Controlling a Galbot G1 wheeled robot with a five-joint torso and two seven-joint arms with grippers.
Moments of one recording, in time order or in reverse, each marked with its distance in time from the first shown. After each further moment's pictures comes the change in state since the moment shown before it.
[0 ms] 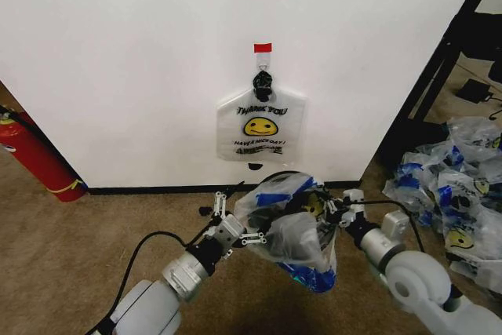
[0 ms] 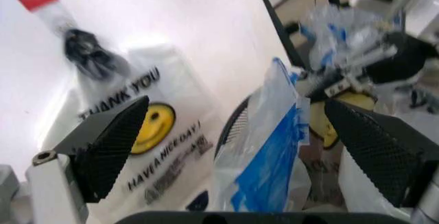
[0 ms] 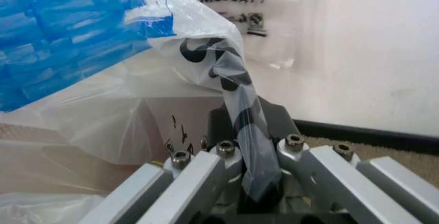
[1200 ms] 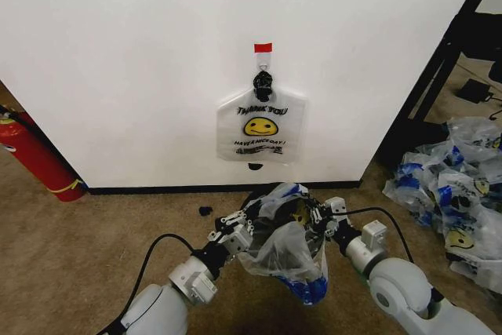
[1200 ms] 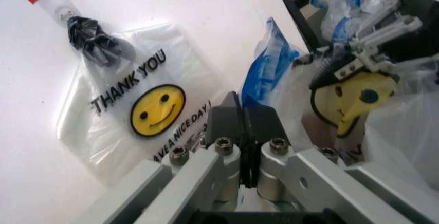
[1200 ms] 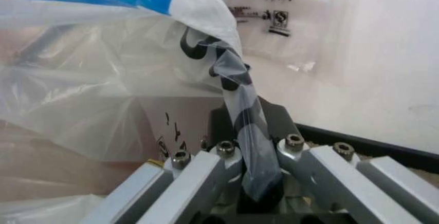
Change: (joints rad) left arm 0.014 0.028 0.027 -0.010 0.096 0.050 -0.066; right arm 0.017 0.013 -0.049 -0.010 -0.096 0.007 -0.024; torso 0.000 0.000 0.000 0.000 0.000
